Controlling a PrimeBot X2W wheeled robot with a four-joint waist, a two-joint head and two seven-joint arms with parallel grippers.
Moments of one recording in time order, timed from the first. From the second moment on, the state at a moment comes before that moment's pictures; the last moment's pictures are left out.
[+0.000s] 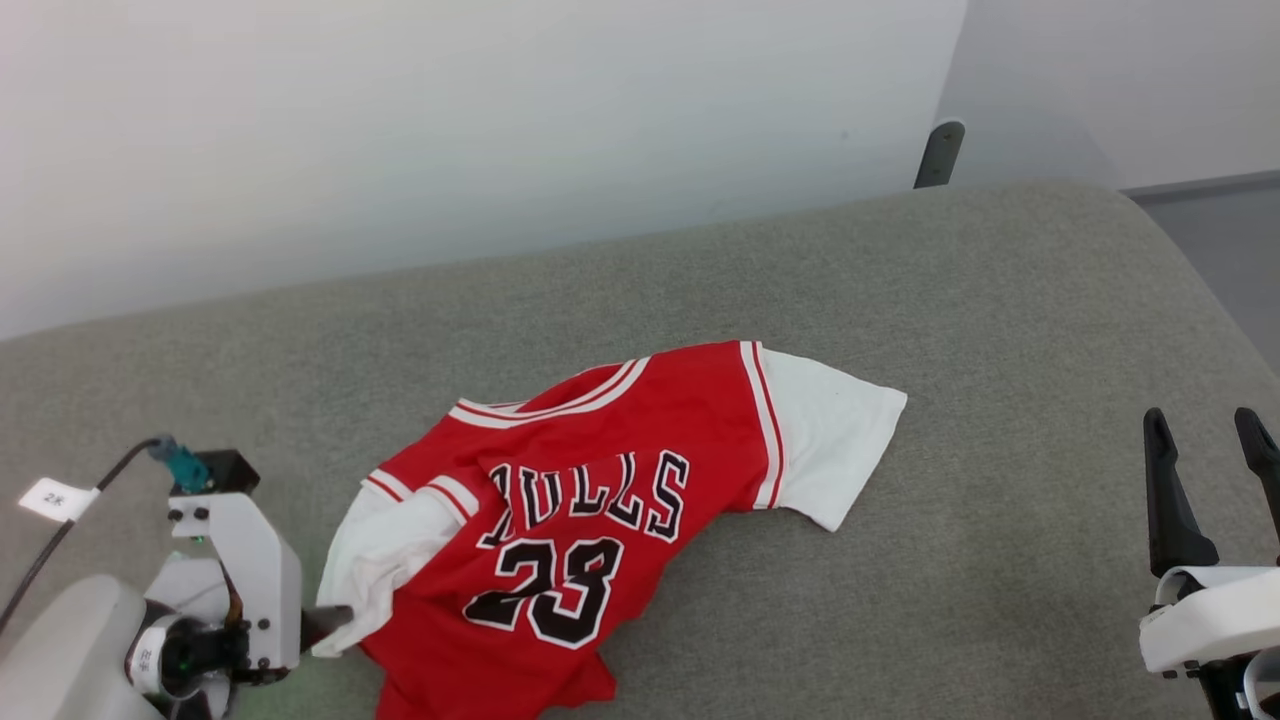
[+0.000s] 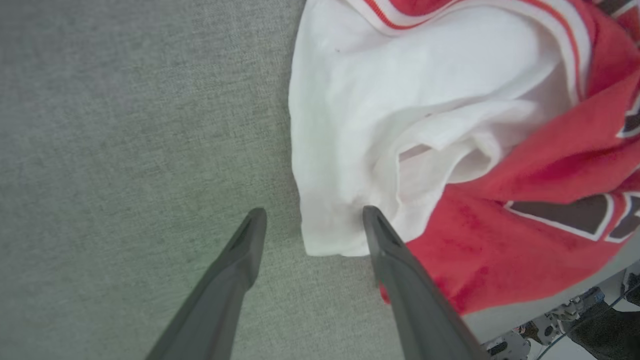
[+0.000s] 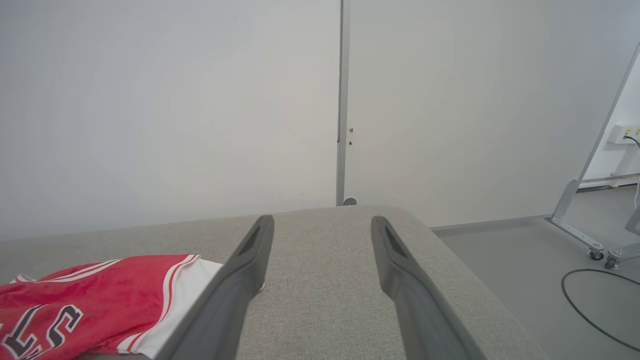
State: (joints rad) left arm -0.44 0.63 -0.45 0.48 -0.95 -0.02 0.80; right arm -0.04 -0.12 -0.16 -0.14 0.18 0.13 0.05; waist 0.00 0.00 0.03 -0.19
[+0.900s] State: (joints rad) left arm -0.53 0.69 -0.45 0.59 -0.94 -0.09 0.75; right arm -0.04 -0.12 -0.18 -0.17 0.19 0.13 0.07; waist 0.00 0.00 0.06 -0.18
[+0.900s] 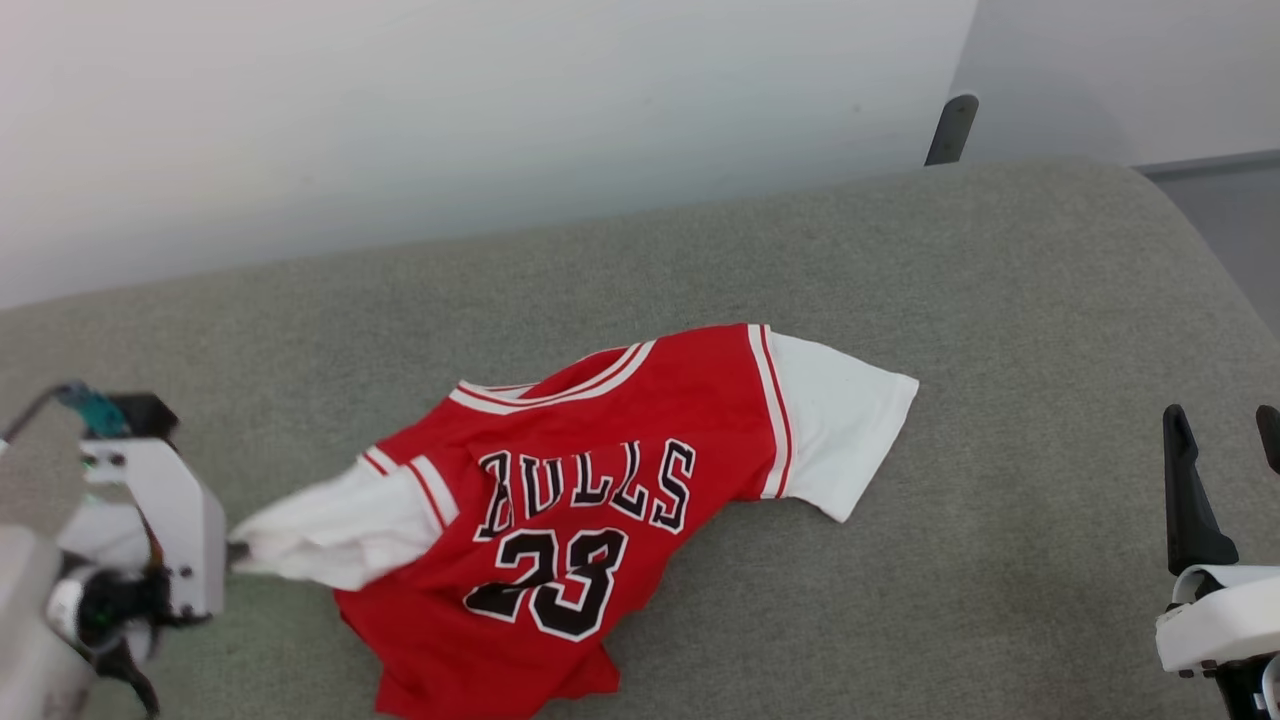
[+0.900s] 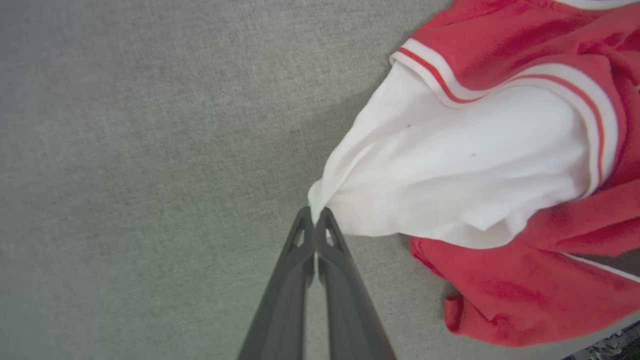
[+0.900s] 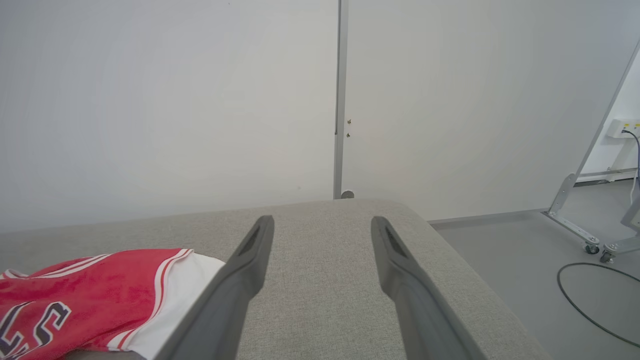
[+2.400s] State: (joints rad) left arm -0.73 0.65 -0.52 0.86 -0.81 -0.12 0.46; right arm -0.08 -0.12 -0.14 -0.18 0.21 0.13 0.05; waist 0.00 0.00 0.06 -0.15
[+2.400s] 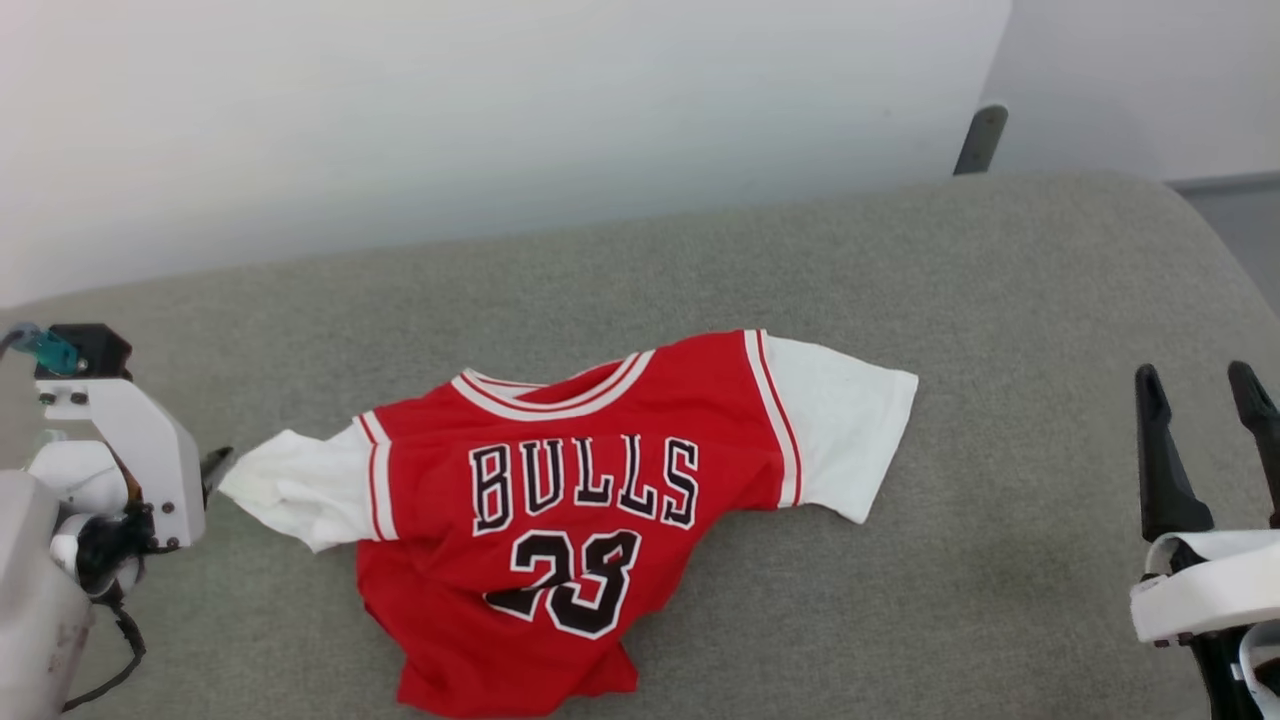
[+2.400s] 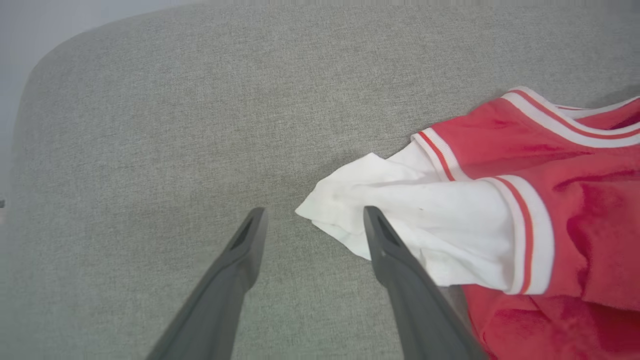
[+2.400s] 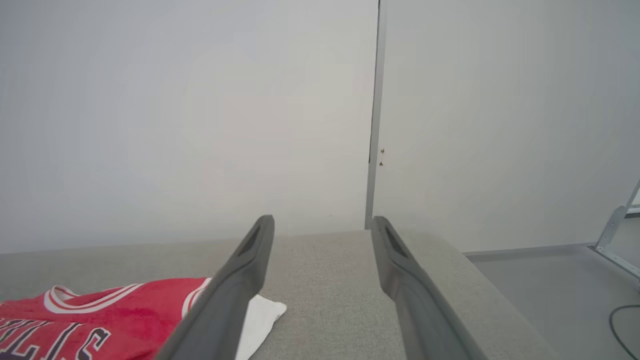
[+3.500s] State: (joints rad) left arm -0.81 0.63 -0.63 0.94 -0.93 -0.13 0.47; right arm -0.20 -0.15 -0.10 -0.31 0.22 0.13 0.11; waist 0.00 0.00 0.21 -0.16
